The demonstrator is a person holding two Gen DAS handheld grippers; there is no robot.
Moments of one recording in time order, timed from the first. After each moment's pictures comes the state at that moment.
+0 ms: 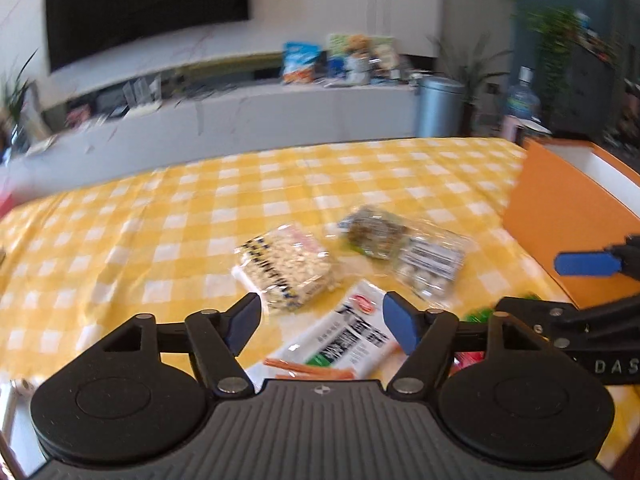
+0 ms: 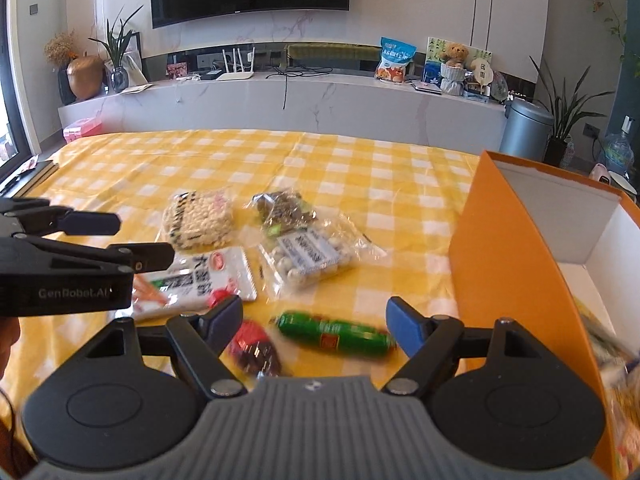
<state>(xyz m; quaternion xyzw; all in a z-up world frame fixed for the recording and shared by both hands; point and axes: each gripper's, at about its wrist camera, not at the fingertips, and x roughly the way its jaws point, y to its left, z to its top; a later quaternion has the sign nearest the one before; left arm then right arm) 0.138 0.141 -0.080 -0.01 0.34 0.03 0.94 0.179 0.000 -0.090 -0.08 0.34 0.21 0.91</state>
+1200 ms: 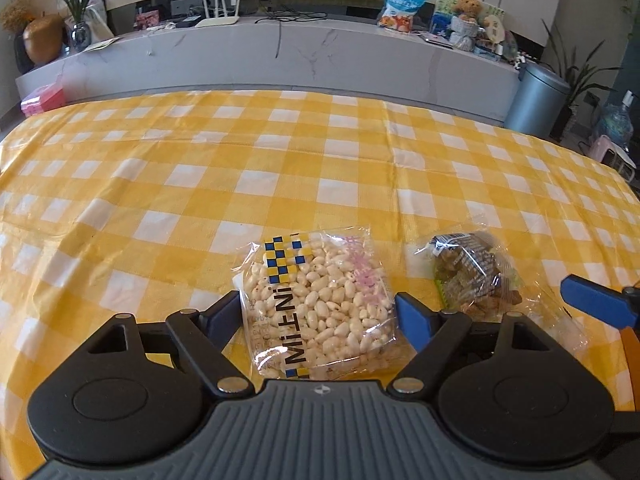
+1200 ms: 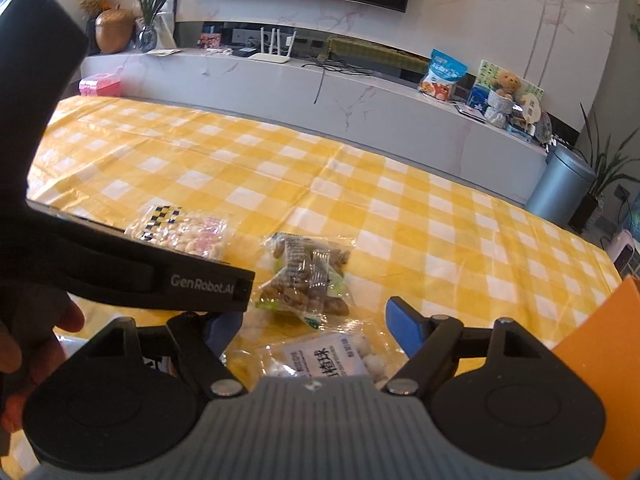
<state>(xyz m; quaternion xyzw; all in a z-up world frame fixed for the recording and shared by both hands) 0.235 0.165 -0.107 -0.10 0.42 0.13 0.89 0.277 0.085 -0.122 -0.17 0.32 0.25 0.90</state>
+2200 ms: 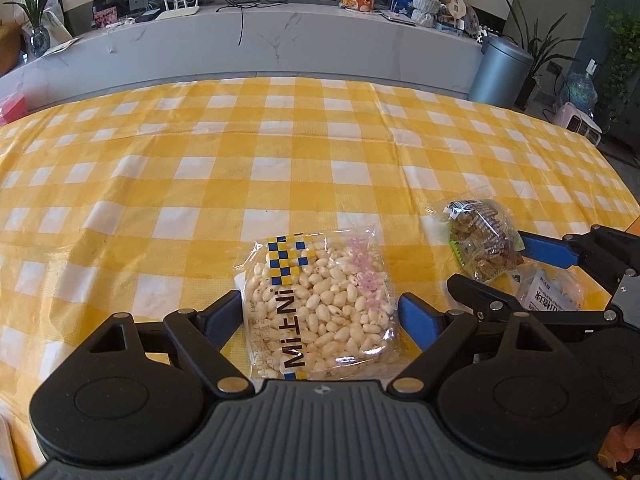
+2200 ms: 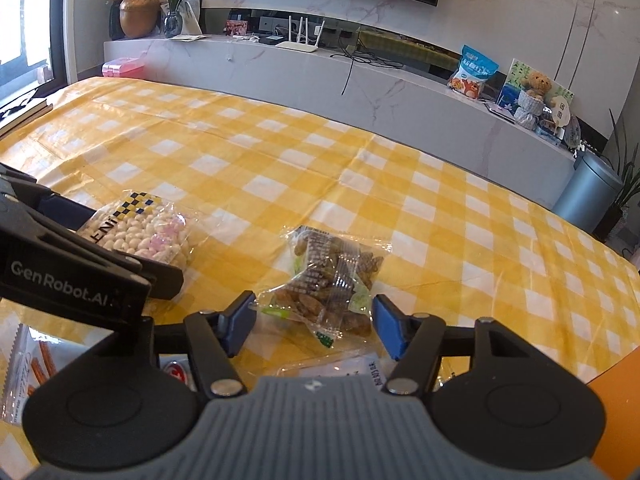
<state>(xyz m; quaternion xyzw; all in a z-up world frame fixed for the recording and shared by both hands) 0.214 0.202 -0.106 -0.09 0.44 0.06 0.89 0.298 0.099 -0.139 -0.18 0.33 0.28 0.88</state>
